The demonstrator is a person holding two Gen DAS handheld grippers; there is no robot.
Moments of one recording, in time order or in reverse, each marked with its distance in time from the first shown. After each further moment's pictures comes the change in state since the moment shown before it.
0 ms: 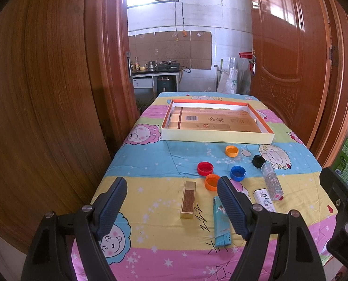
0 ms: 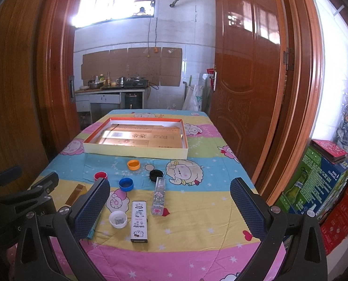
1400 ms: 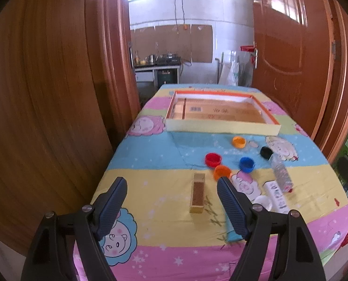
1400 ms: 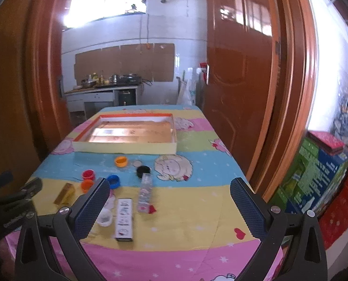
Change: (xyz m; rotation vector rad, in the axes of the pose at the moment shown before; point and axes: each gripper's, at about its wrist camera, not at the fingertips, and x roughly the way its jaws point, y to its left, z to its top) left arm 0.013 0.009 -0.012 0.000 0.058 0.004; right arm 0.014 -0.026 -0.006 0.043 0.038 -0.020
